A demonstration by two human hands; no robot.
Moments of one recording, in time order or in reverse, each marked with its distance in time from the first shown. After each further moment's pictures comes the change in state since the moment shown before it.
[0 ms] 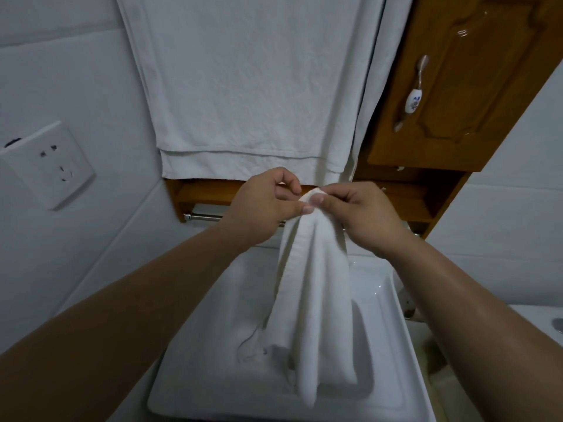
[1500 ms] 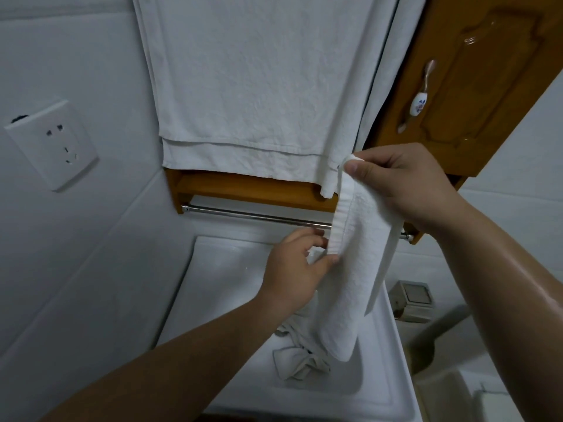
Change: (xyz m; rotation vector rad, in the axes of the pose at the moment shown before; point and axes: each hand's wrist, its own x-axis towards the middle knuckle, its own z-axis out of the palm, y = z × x) left_hand -0.064 -0.050 0.083 0.089 0.144 0.024; right_hand -0.001 -0.044 -0.044 -0.187 0.030 -0.082
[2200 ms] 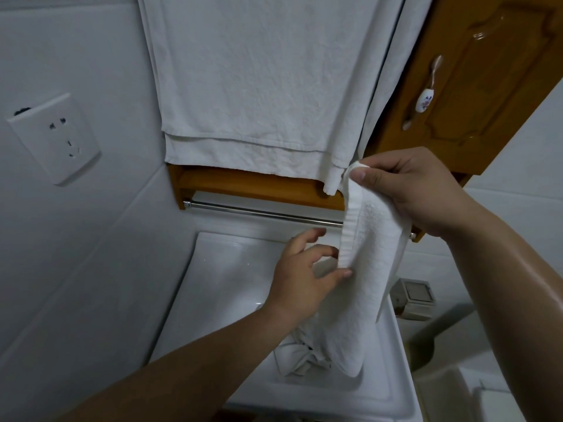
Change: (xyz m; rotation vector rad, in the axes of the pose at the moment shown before) left_hand -0.017 -0.009 0.011 -0.029 -0.015 -0.021; right_hand -0.009 -0.005 -0.001 0.120 -0.098 0.016
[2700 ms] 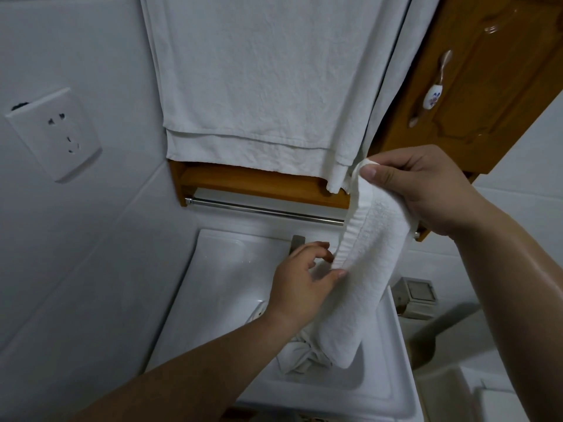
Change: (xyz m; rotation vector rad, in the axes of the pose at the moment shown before) left_hand -0.005 -0.012 0.005 -0.057 0.050 -0.053; right_hand 0.001 0.000 -0.003 0.065 -0.022 -0.027
